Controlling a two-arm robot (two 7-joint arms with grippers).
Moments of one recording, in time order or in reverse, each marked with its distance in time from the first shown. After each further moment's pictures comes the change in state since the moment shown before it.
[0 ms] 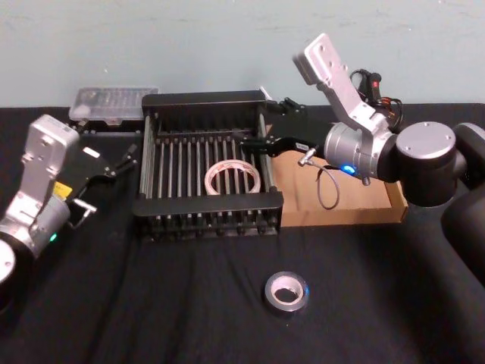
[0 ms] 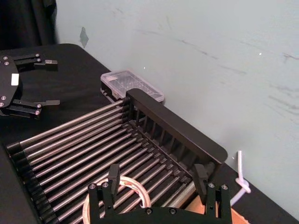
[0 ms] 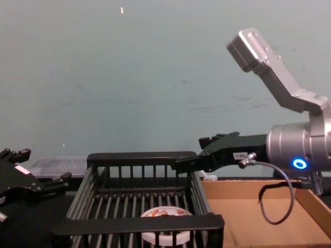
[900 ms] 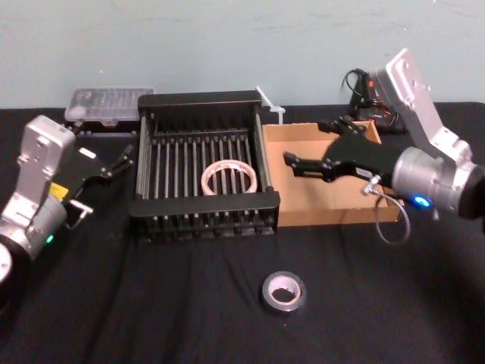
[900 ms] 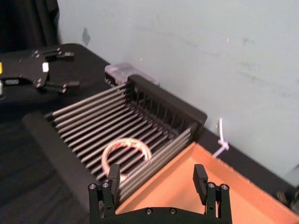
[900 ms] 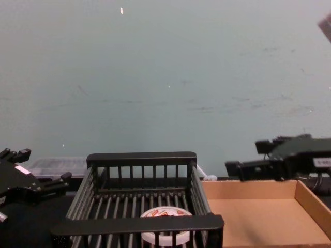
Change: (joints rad) left arm 0.000 0.000 0.000 0.000 0.000 0.000 0.000; right arm -0.268 0.241 0.126 -0.410 0.127 0.117 -0.017
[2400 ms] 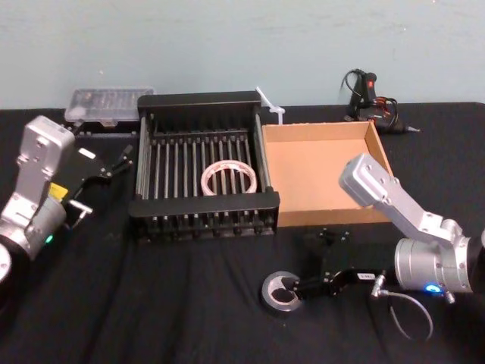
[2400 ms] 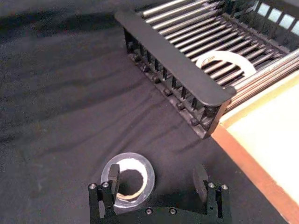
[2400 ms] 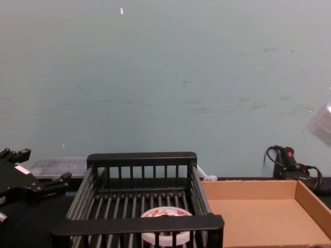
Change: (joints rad) left arm 0.000 0.000 0.000 0.000 0.000 0.000 0.000; right arm -0.074 0.197 -0.182 -0.101 0.074 0.119 0.115
